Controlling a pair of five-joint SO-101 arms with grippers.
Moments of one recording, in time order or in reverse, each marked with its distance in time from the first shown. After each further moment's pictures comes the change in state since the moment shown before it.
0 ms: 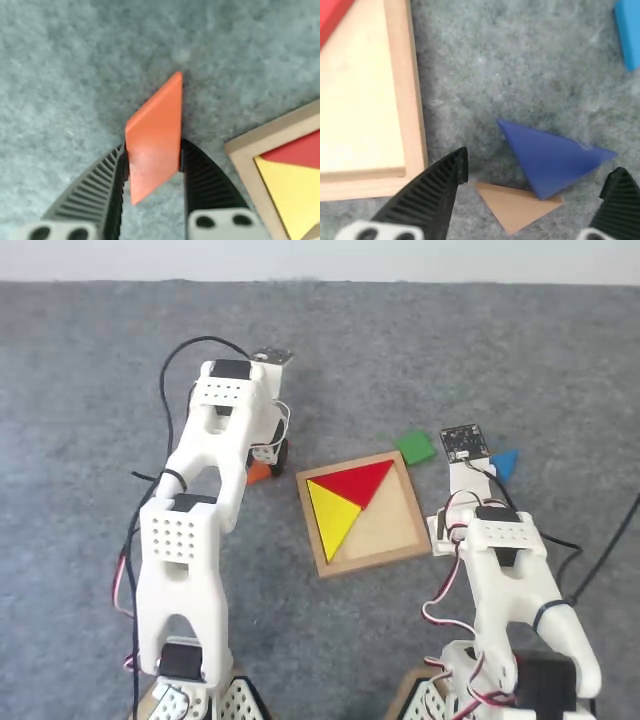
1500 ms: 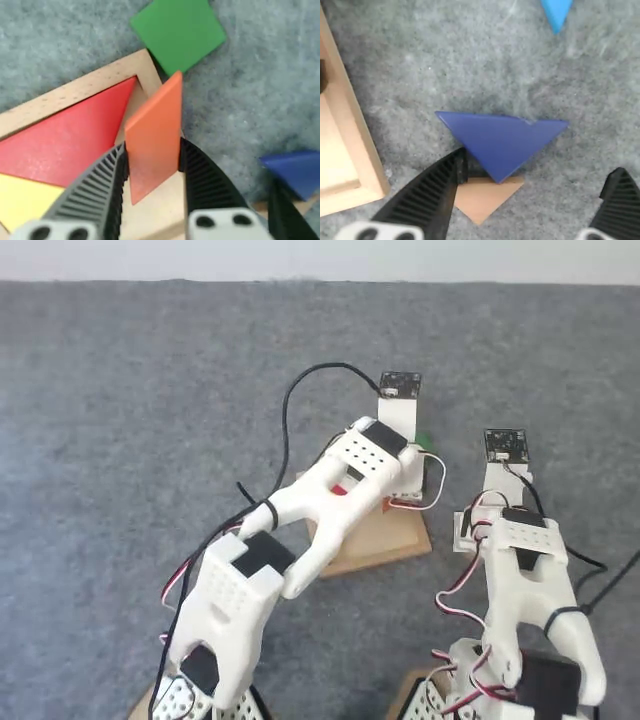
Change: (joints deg) left arm 33.6 -14.2 18.4 -23.8 39.8; right arm 8.4 0.0 0.0 0.0 -4.3
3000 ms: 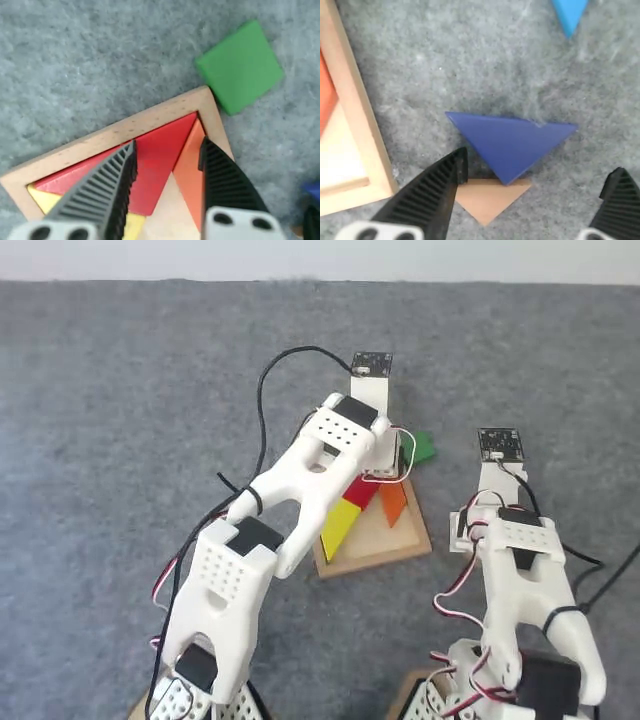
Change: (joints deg) left arm -7.3 4.9 -7.1 4.7 -6.4; right arm -1.4 0.0 0.0 0.0 0.0
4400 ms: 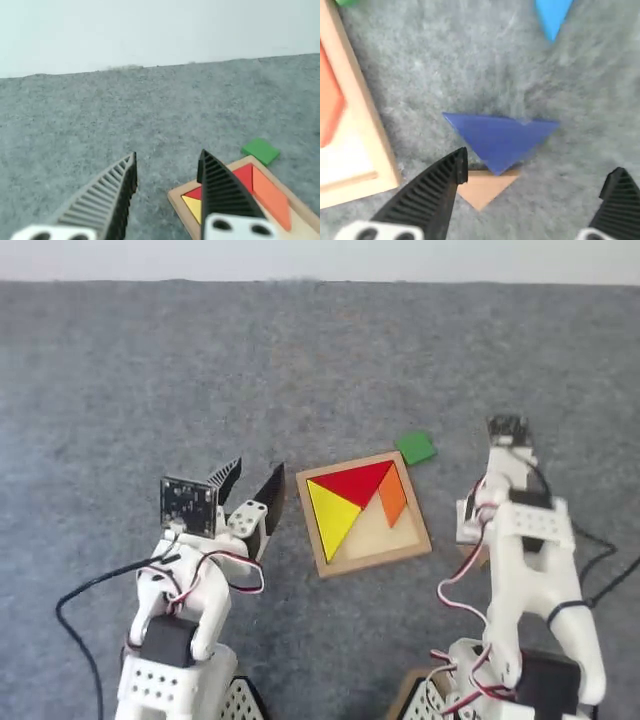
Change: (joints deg) left arm -19.9 -133.9 106.6 -32.3 -24.1; right arm 0.9 0.0 -11.1 13.0 0.0
